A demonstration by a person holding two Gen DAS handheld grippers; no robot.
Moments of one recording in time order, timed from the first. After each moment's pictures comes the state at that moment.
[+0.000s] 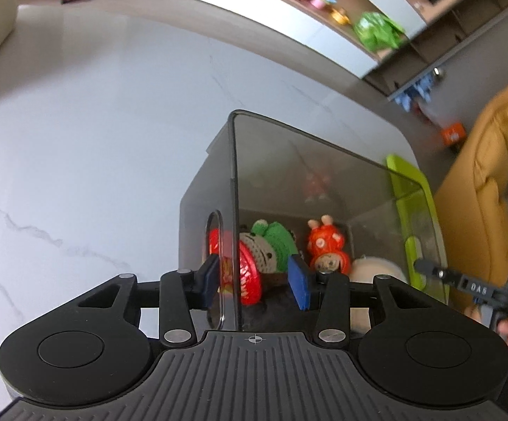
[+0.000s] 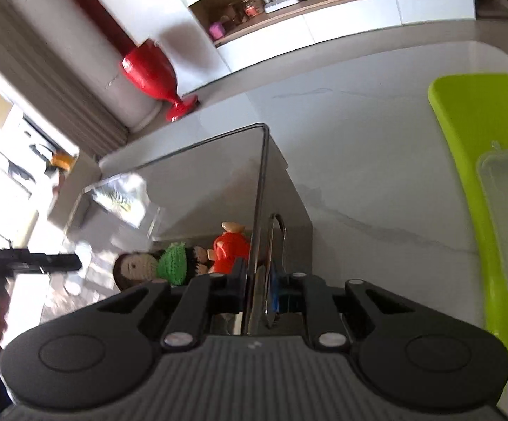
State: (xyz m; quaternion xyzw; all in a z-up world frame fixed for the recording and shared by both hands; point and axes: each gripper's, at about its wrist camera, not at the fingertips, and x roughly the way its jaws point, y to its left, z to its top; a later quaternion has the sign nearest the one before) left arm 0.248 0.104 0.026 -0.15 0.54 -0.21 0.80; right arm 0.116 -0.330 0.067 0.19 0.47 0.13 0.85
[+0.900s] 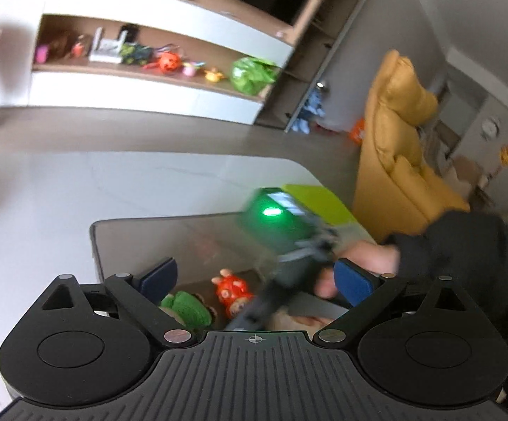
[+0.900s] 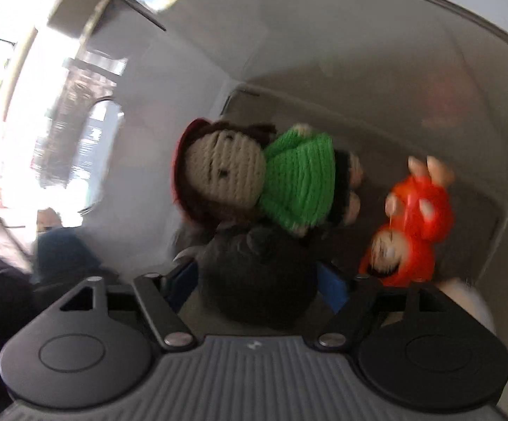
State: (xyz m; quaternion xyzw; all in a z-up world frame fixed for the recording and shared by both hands) left arm 0.194 0.074 0.098 -0.07 0.36 -0.38 0.85; right arm 0.218 -0.136 0.015 0.00 0.72 0.26 0.65
